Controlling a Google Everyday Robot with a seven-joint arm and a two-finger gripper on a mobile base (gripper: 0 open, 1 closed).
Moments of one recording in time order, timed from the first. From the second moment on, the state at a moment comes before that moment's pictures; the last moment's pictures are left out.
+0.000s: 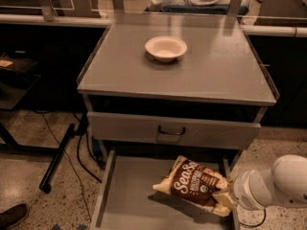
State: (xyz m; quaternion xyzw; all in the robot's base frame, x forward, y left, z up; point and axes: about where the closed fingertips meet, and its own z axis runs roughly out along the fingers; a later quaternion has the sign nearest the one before) arm 0.392 -0.213 0.589 -0.38 0.89 0.14 0.21
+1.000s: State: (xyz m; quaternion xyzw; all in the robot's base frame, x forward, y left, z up) arm 0.346 -0.270 0.756 -0.33 0.90 0.00 0.27
